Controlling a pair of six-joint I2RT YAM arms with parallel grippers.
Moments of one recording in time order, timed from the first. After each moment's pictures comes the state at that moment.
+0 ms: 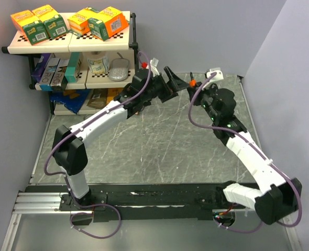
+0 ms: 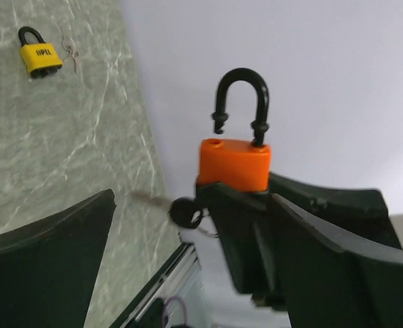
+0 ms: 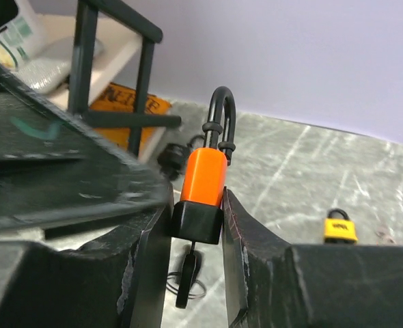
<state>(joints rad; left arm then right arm) -0.72 1.80 1.66 -0.01 0.20 -1.12 0.38 1.15 1.02 0.11 0.04 0.09</state>
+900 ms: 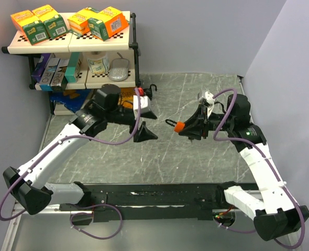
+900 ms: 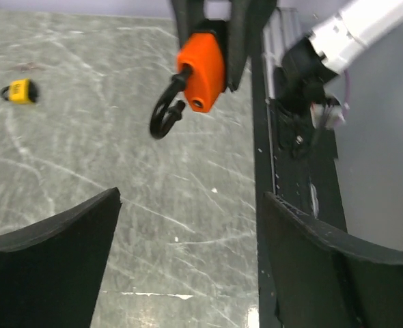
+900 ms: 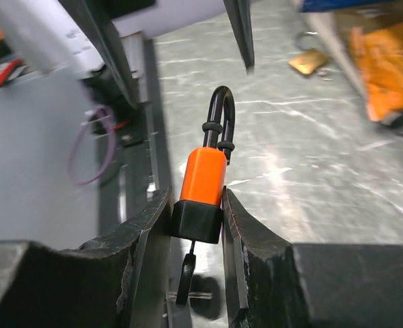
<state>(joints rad) -0.66 1.25 1.33 -0.46 0.82 0.27 0.23 0.95 1.06 -0.48 -1.13 -0.13</state>
